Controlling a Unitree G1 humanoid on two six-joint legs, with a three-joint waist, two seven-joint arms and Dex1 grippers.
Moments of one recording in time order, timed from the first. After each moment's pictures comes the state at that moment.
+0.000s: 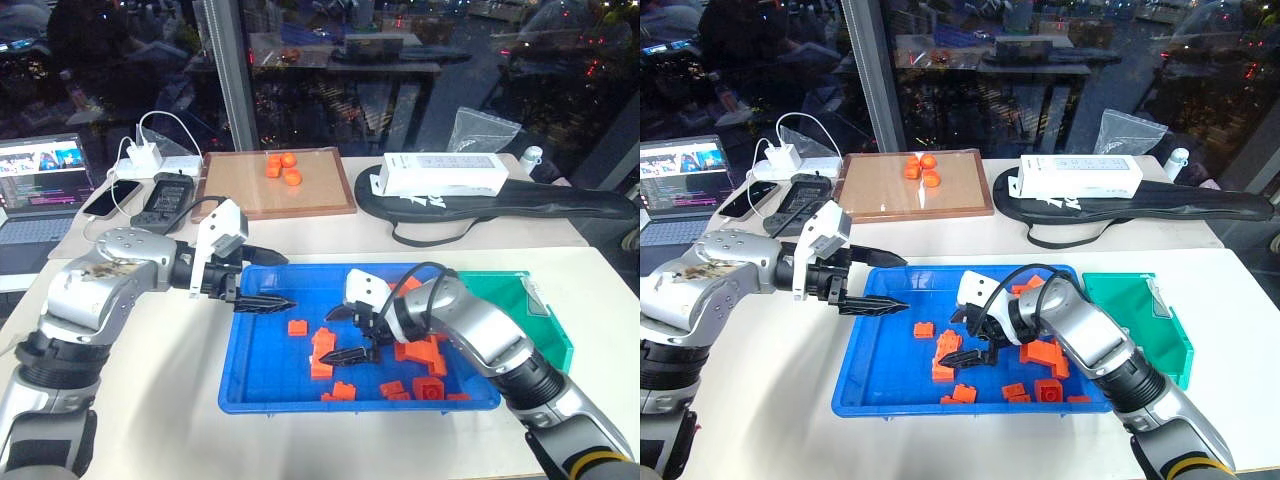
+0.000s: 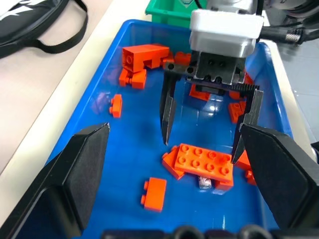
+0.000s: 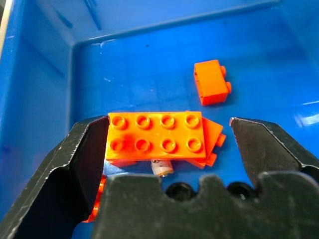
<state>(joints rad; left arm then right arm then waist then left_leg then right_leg) -0.61 0.85 -0.06 -0.26 -0.56 0.81 -1.21 -0.62 -0.57 0.48 -0.23 0.29 0.81 1.03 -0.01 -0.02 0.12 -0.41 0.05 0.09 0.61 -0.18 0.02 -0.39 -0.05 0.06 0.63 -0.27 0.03</state>
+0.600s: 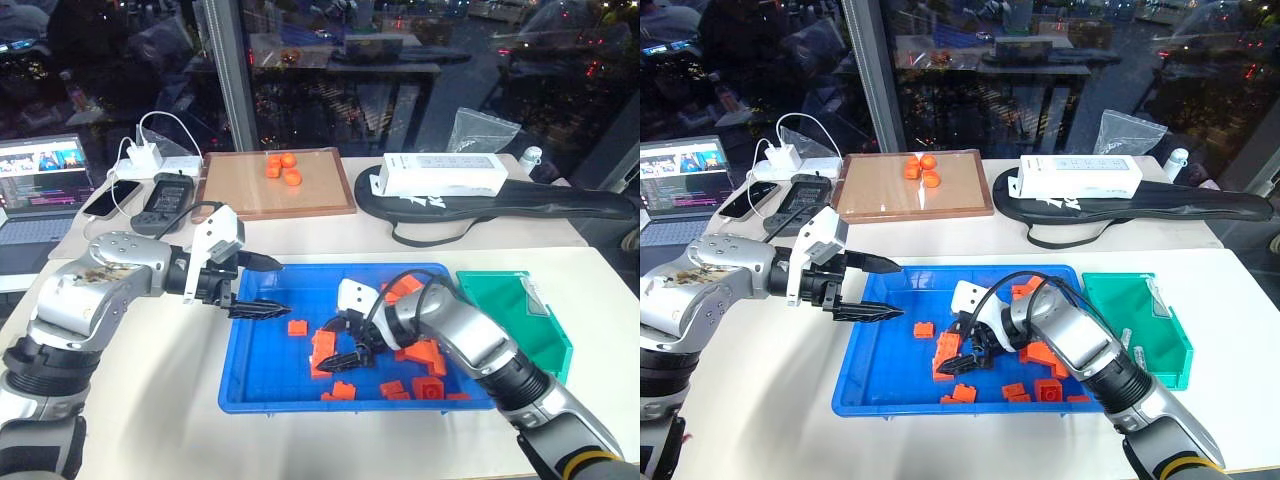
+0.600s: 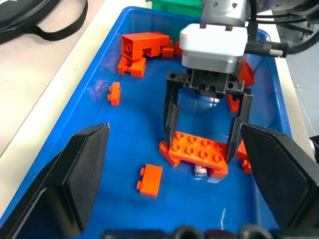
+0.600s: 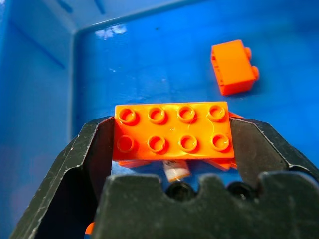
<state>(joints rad) -0.59 0.88 -0.06 -0.28 -0.57 0.81 -1.20 -0.62 -0.58 0.49 -0.19 0.28 0.82 1.03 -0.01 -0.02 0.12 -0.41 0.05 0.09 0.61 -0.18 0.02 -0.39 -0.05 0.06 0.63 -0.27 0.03</state>
